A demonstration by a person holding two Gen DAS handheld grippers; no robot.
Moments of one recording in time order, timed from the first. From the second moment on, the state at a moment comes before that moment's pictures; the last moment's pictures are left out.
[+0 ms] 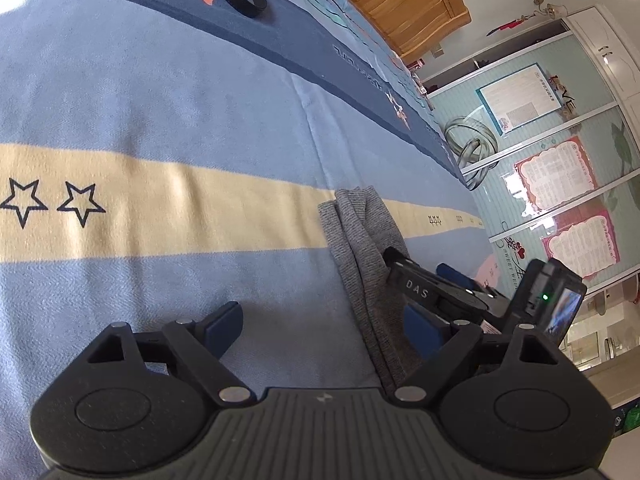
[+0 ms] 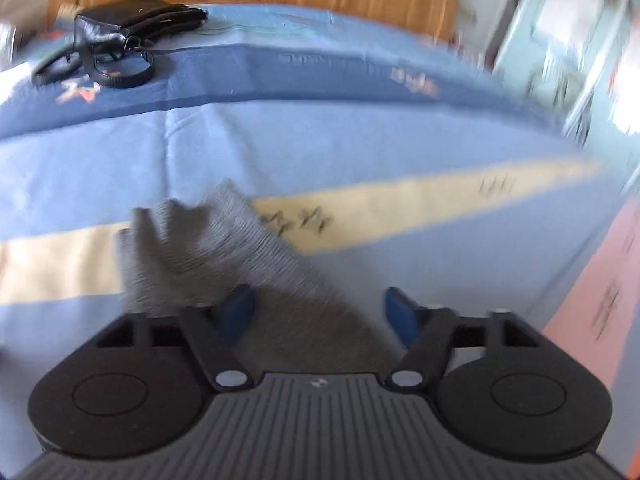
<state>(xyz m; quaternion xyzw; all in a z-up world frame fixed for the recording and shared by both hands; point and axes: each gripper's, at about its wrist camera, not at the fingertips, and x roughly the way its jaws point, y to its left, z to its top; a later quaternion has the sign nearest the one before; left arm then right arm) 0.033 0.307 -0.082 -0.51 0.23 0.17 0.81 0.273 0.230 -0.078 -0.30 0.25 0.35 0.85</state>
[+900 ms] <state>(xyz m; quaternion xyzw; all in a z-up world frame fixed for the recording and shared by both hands) 0.030 0.308 -0.081 -0.52 0.23 0.17 0.80 0.234 0.224 -0.073 -0.17 0.27 0.45 0.83</state>
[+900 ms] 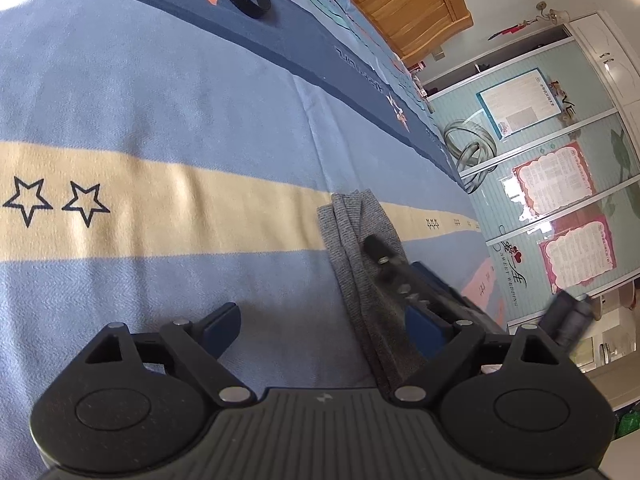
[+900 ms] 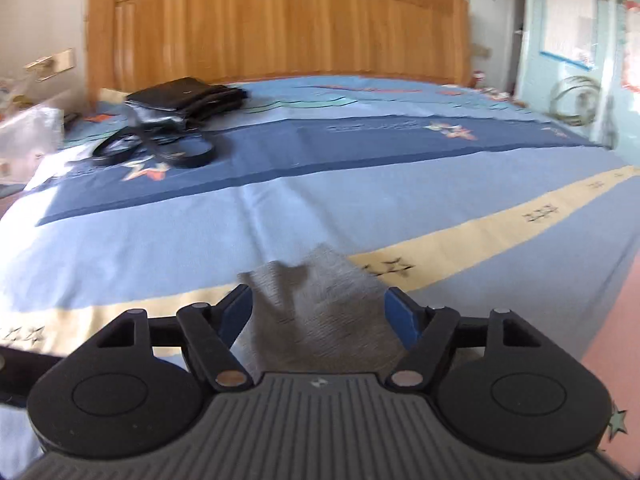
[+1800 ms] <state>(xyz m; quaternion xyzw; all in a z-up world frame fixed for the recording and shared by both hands) 0.037 0.277 -0.064 -0.51 0.22 0.13 0.82 0.218 0.079 -0.070 -0.03 0.37 0.35 0.86</state>
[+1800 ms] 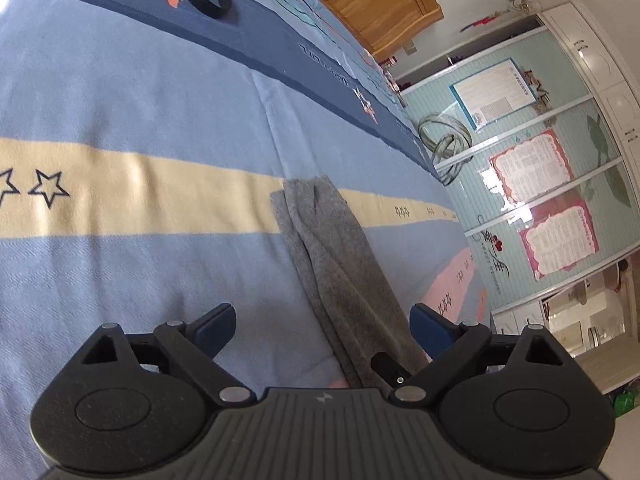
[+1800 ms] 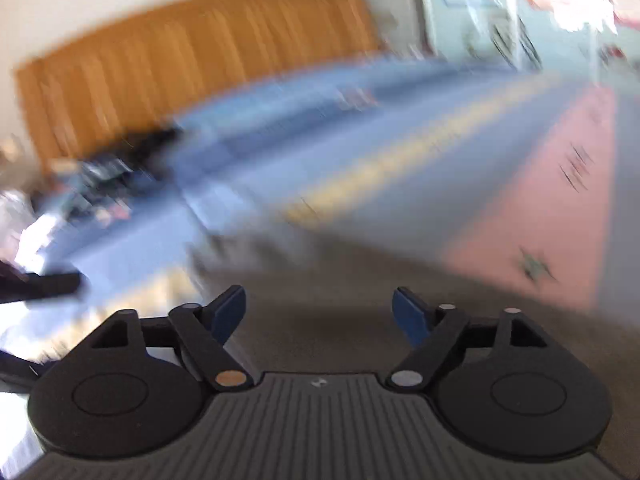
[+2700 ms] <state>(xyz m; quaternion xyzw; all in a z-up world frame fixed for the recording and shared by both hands) 0.085 0.164 -0.081 -0.45 0.31 -0.03 0.83 0.030 -0.135 -0.066 -0.21 0.20 0.13 0.95</state>
